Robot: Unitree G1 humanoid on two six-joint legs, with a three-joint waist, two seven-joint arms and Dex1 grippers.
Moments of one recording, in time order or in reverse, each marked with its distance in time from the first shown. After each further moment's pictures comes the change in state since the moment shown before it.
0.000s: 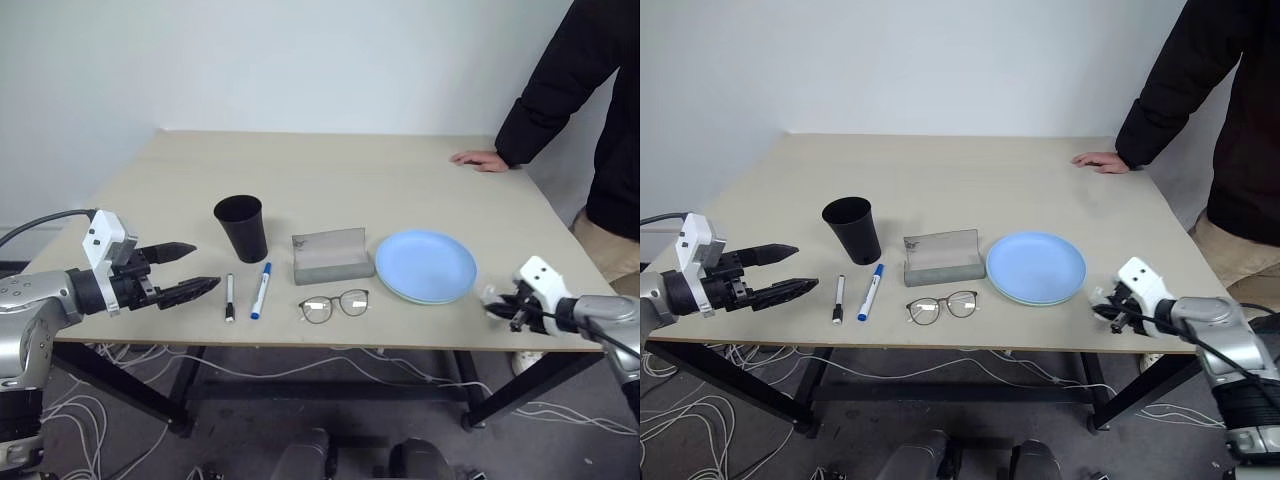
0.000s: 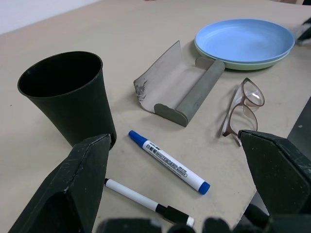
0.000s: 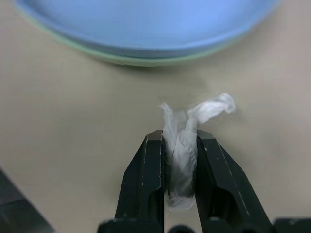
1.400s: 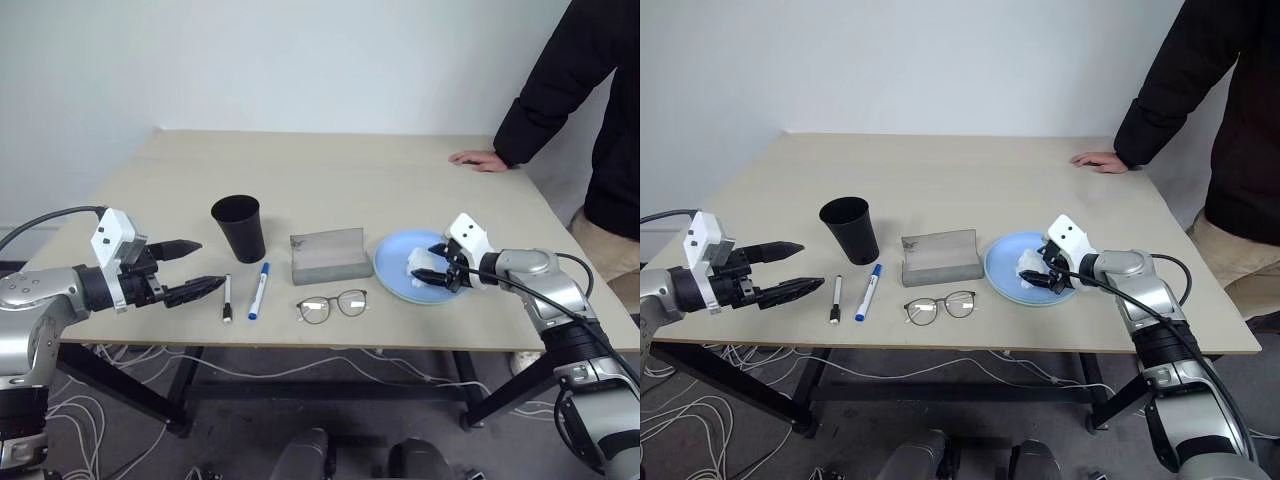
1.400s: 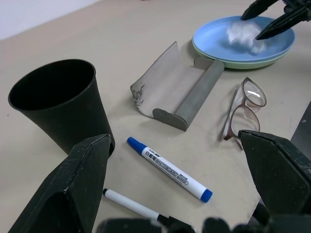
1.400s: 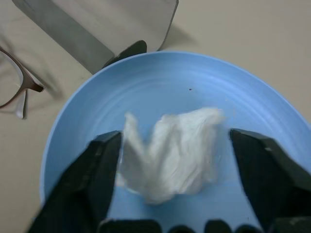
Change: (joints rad) left arm -0.038 -0.002 -0.042 -0.013 0.023 -0.026 0.018; right arm -0.324 0.299 0.189 0.101 -0.061 -0.025 -0.058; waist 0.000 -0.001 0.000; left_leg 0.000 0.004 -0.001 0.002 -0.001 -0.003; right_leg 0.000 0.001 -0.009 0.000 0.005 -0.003
